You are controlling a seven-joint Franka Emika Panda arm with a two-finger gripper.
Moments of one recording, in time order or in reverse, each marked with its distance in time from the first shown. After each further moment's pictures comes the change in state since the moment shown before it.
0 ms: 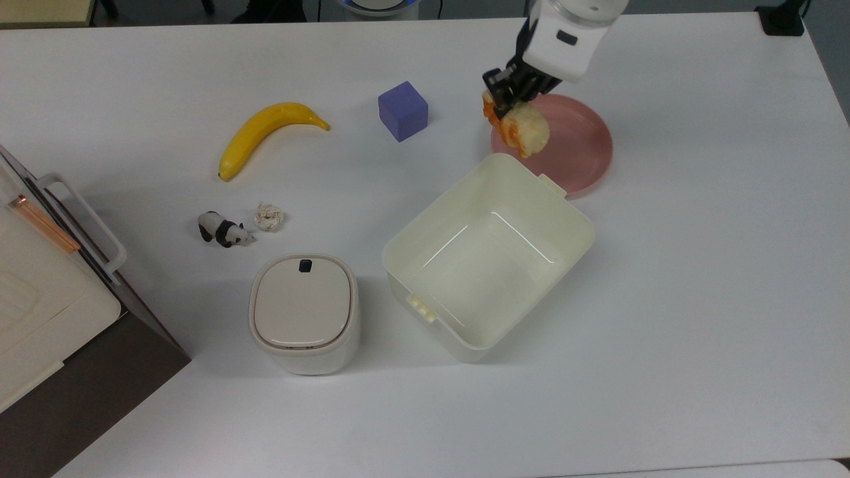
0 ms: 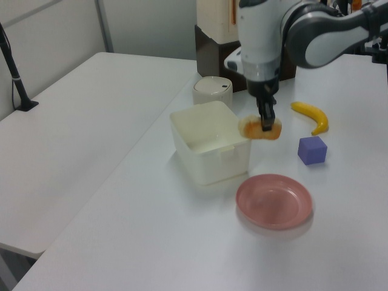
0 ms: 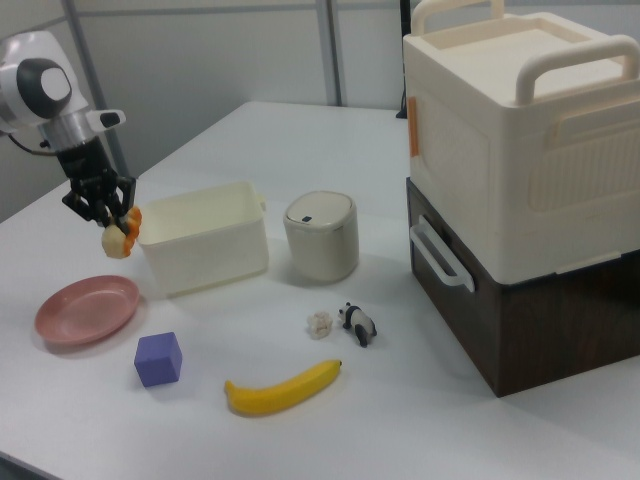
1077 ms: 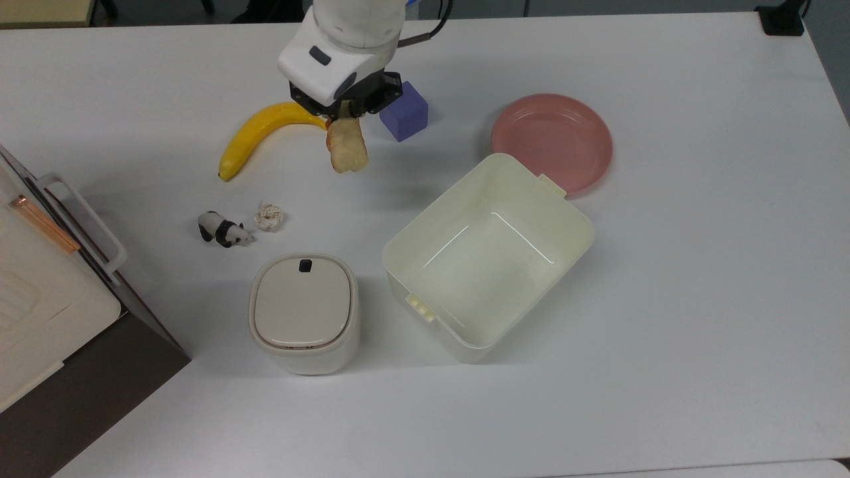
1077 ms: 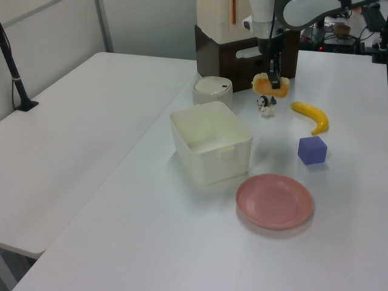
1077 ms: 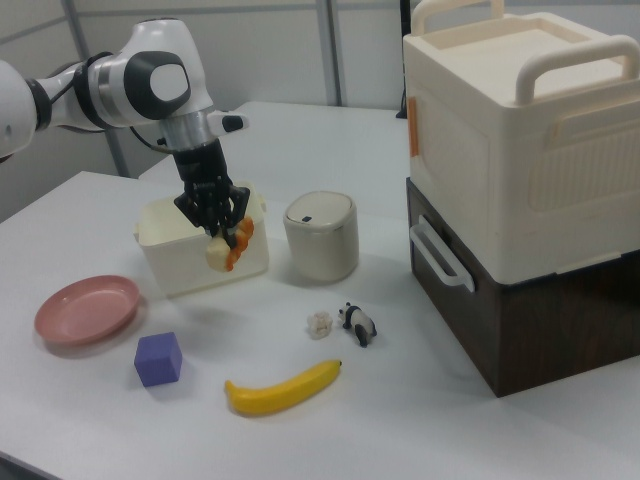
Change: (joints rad) arm -0.358 -0.017 -0.014 -0.007 0.001 -0.014 -0.091
